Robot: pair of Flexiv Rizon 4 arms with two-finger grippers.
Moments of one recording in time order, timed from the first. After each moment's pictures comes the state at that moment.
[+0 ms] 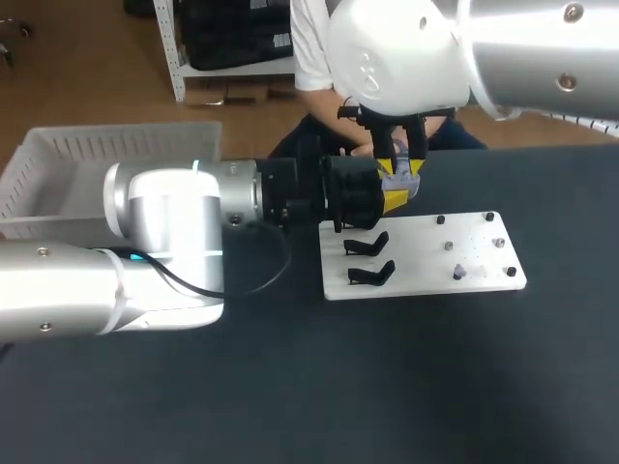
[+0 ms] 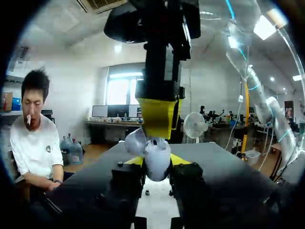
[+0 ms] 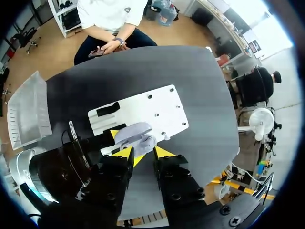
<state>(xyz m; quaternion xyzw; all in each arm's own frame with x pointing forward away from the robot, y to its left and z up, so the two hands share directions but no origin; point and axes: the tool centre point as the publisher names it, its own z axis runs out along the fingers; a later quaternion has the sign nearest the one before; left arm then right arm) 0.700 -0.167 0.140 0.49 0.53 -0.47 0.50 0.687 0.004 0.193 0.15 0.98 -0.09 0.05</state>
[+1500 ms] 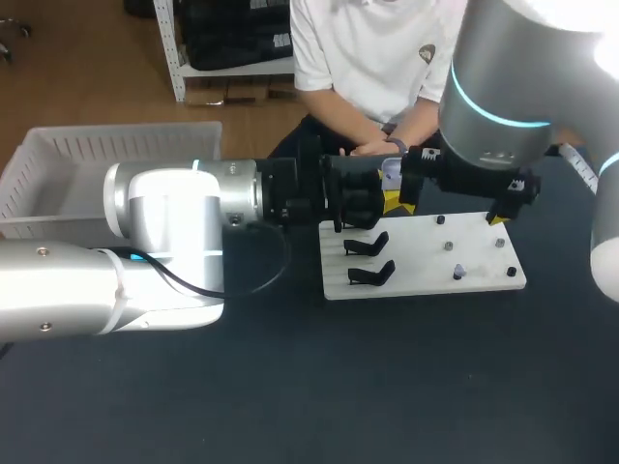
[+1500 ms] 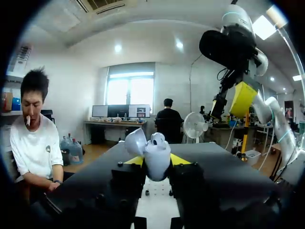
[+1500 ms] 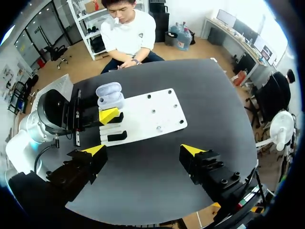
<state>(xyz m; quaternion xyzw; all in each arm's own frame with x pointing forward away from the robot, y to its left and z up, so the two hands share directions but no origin) 0.700 -0.167 0.140 0.49 0.53 -0.47 0.50 0.592 -0.040 0.202 0.10 0.97 0.02 0.22</state>
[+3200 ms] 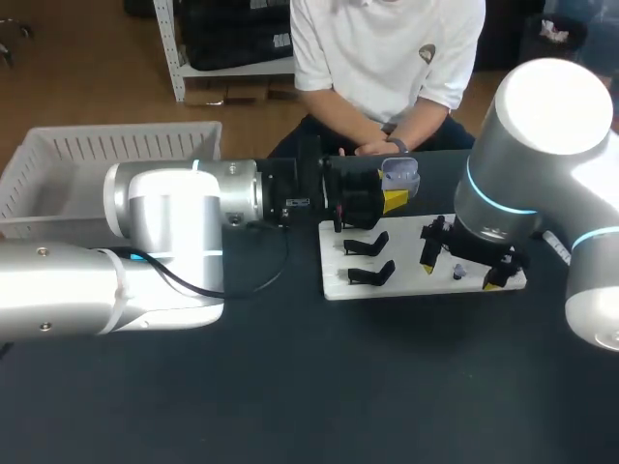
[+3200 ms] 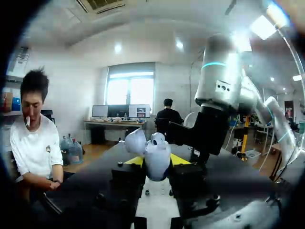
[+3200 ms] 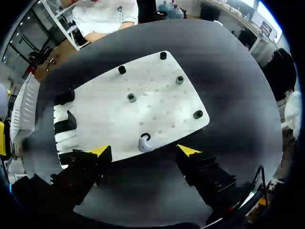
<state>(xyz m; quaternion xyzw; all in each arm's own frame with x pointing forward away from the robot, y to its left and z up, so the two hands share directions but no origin) 0.700 -0.167 0.140 0.49 0.53 -0.47 0.50 0.643 -0.079 0.028 0.16 0.97 0.04 0.15</state>
